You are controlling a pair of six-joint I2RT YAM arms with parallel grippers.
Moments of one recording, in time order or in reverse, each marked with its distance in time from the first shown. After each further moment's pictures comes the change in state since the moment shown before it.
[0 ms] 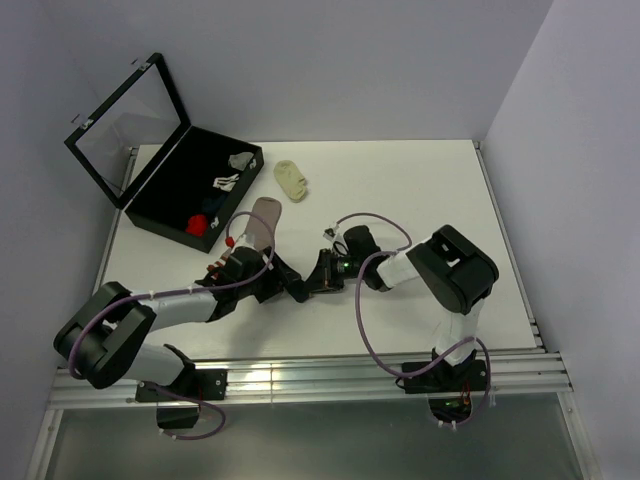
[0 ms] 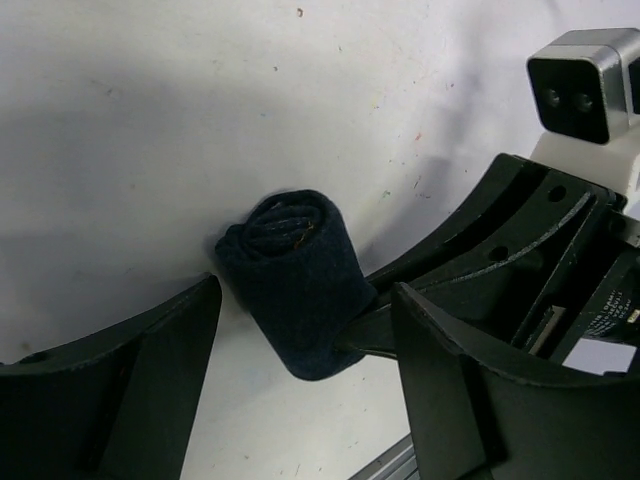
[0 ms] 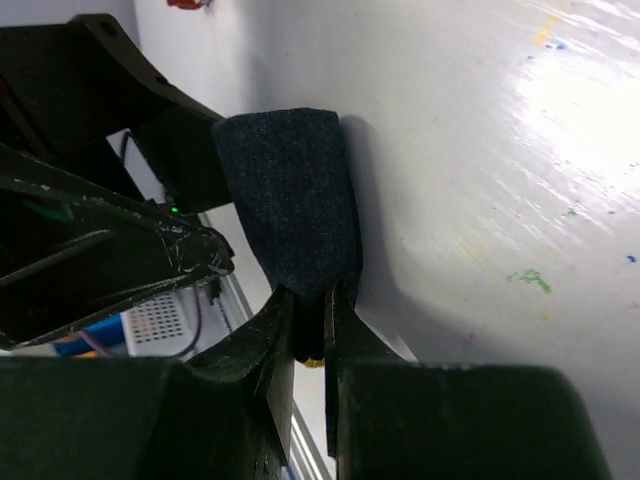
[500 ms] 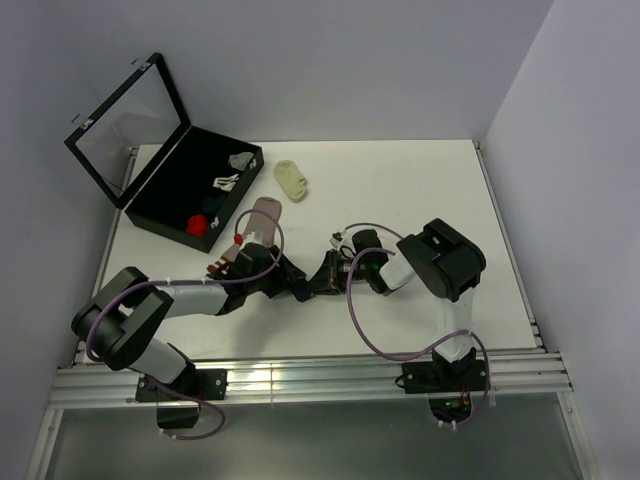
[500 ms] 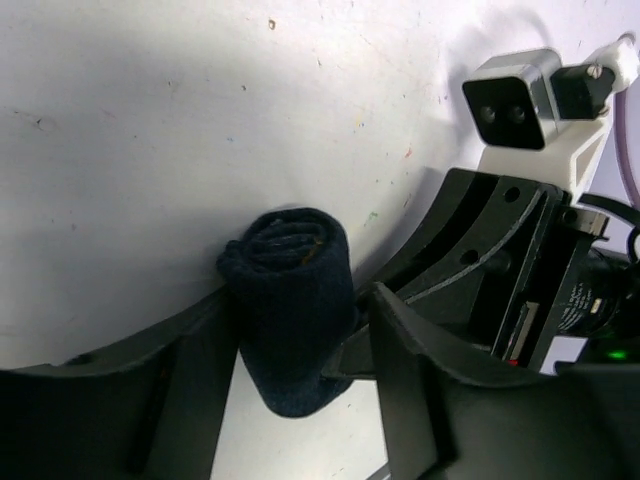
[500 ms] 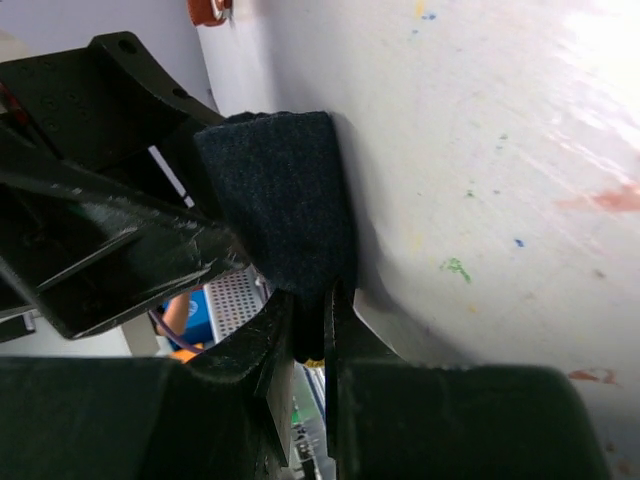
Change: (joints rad) left arm -0.030 0.124 0.067 0.050 -0.002 -0.033; right arm -0.063 0.125 -0.049 0.246 -0.130 0.240
